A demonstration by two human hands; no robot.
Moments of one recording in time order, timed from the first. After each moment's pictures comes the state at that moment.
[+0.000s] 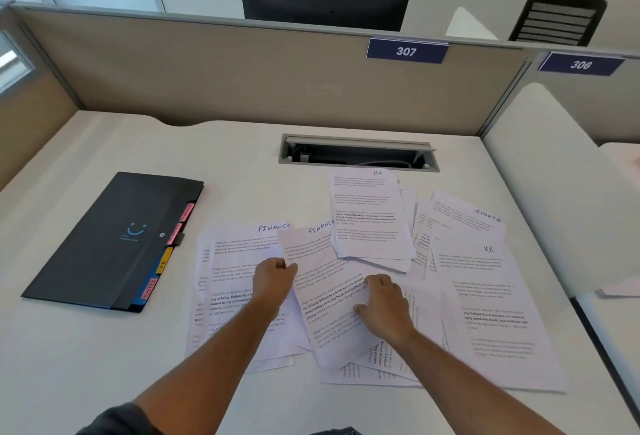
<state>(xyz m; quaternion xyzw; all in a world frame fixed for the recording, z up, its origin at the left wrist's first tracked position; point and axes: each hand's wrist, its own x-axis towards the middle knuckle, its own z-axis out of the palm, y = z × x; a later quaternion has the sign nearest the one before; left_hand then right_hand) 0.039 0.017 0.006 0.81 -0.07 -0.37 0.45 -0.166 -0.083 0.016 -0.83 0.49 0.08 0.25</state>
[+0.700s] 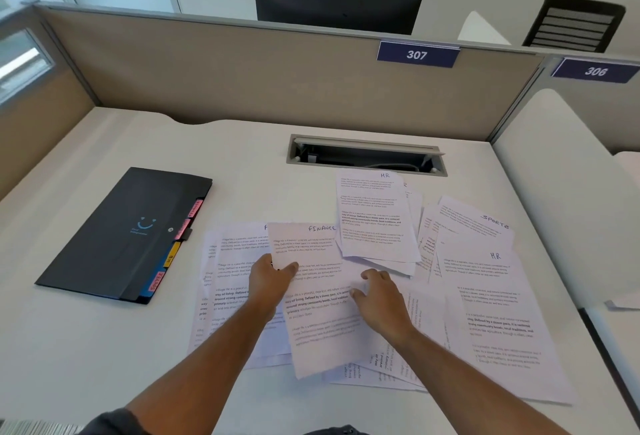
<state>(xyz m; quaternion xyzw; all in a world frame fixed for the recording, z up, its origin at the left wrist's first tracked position) 0.043 0.033 0.013 0.78 -0.06 -0.35 0.51 -0.153 -0.083 0.020 -0.81 0.49 0.01 0.32</state>
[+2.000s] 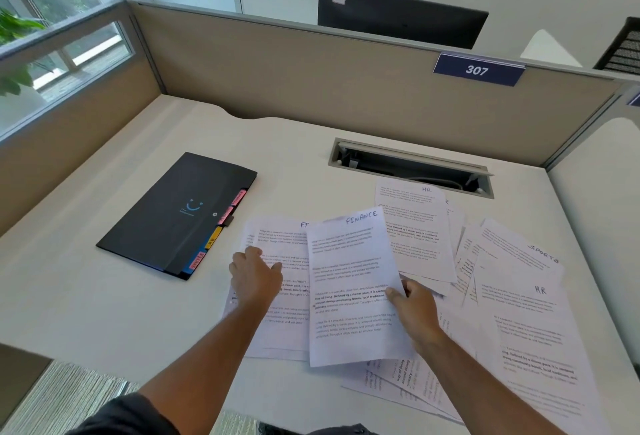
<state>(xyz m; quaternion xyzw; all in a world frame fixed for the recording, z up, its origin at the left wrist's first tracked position) 0.086 0.084 0.005 0.95 -0.07 -0.15 0.28 -0.148 -0.095 0.014 -0.64 0.54 -0.10 0.53</state>
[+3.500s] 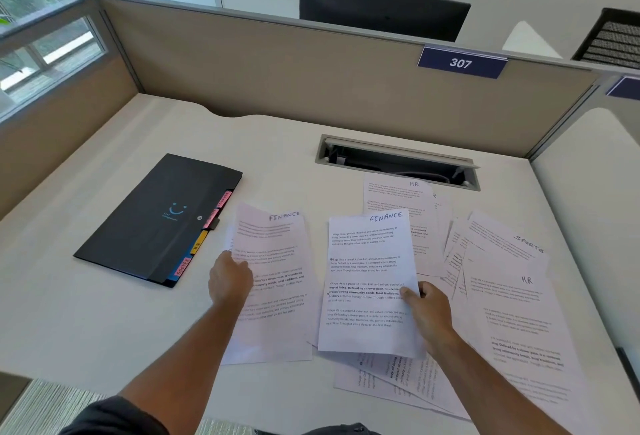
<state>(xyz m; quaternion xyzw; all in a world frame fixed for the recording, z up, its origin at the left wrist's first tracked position) 0.112 0.095 0.007 0.93 0.00 -0.19 0.31 -0.175 -0.113 0.020 -0.59 0.59 -0.15 0.53</state>
